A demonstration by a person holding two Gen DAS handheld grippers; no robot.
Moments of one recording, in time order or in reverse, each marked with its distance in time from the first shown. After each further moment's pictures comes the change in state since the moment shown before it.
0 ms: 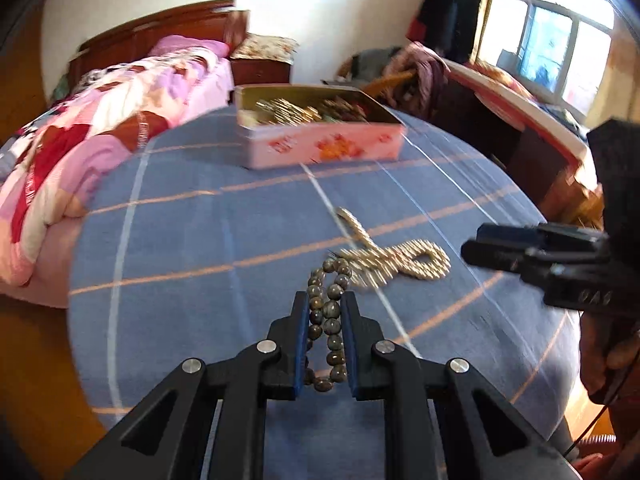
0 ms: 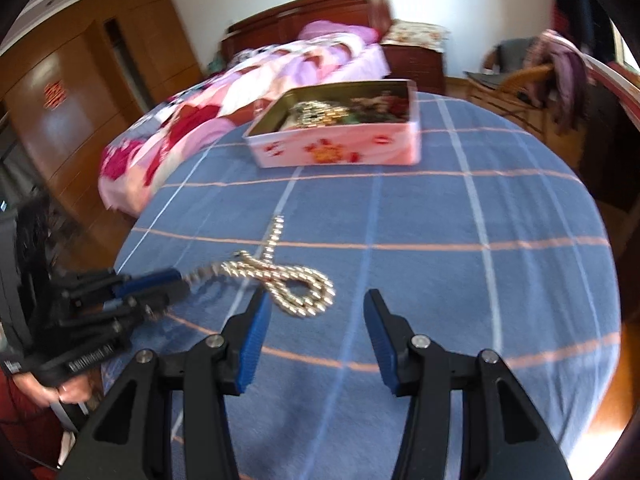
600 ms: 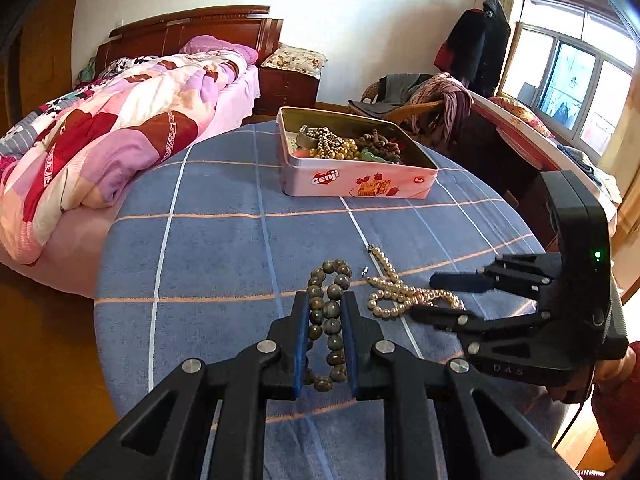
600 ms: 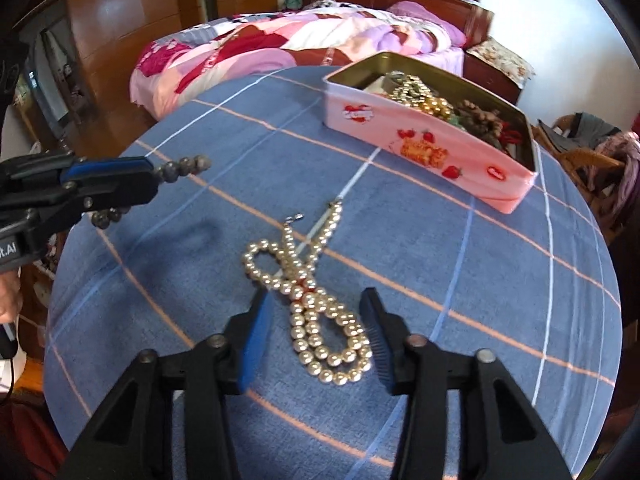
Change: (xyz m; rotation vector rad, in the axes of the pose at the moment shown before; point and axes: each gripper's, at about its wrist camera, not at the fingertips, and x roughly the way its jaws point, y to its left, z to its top) left arm -0.009 0.026 0.015 -0.101 -0.050 0.016; right arm 0.057 0.036 0.010 -0.322 0.147 -0.031
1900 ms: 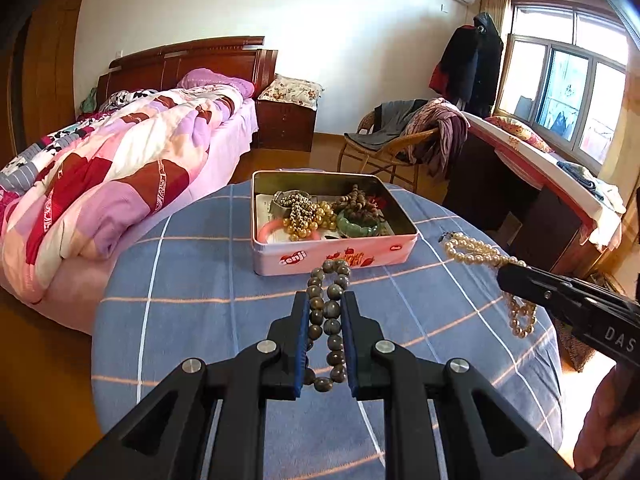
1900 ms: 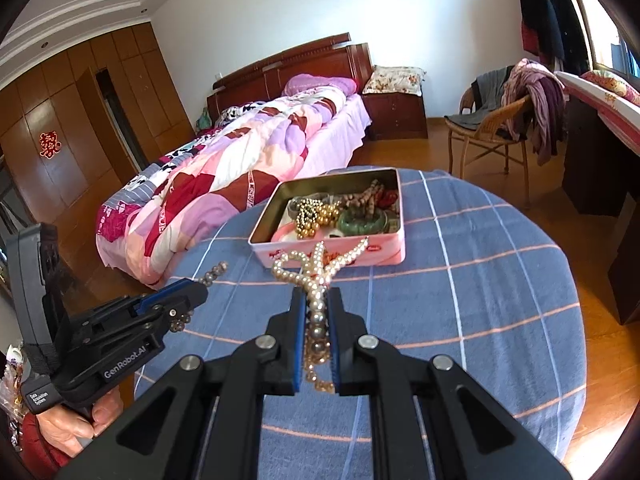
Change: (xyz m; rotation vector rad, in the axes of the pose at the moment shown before) left arm 0.000 -0.044 0.054 0.045 -0.105 0.041; right arm -0.109 -0.050 0.010 0.453 -0.350 -0.052
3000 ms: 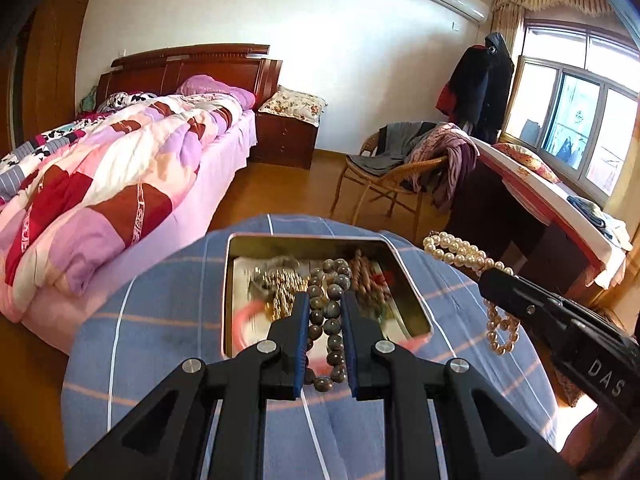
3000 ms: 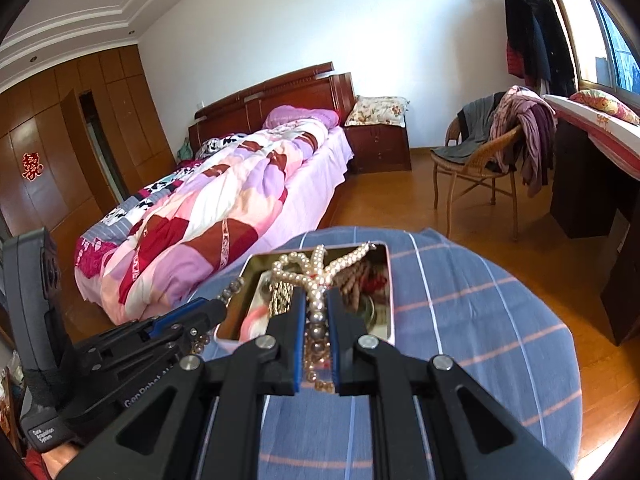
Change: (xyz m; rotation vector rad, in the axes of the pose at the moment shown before) left arm 0.067 -0.003 0.075 -0.056 -0.057 -0.016; right arm 0.052 -0.013 0.070 0.010 -0.119 -0.076
